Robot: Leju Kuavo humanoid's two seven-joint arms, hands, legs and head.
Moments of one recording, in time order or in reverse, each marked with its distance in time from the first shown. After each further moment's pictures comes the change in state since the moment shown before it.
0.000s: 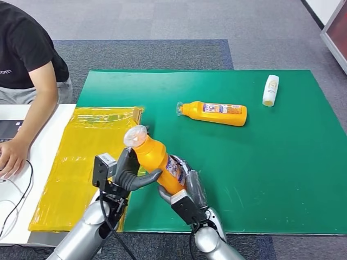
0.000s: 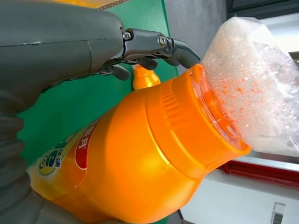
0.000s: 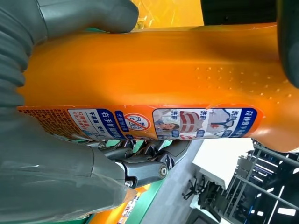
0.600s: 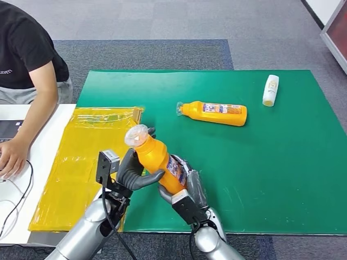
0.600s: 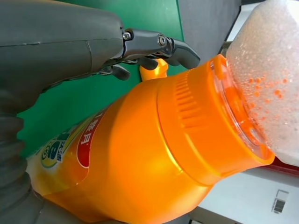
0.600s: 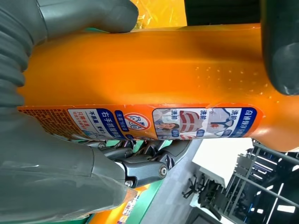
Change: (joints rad) left arm -0.024 -0.001 -0.016 0.033 0.067 -0.052 0.031; right arm 0.000 0.000 0.000 0.000 -0.013 -0.008 -0.009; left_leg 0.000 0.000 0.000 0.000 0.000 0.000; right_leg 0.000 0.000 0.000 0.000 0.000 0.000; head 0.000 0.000
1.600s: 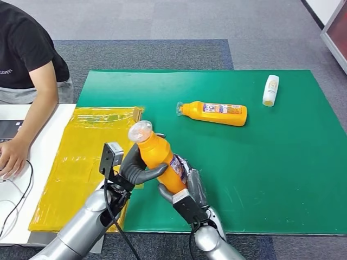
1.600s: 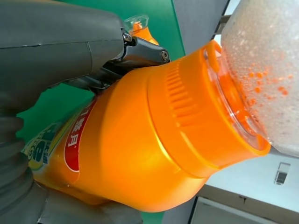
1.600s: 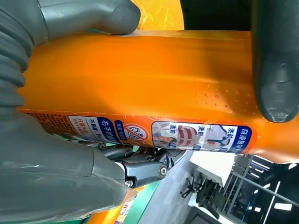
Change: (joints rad) left arm -0.084 0.013 -0.023 0.063 0.037 -0.118 0.006; right arm -0.005 0.000 0.001 0.000 -0.015 0.004 -0.014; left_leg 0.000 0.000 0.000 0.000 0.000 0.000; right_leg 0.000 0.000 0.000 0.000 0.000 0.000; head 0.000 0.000
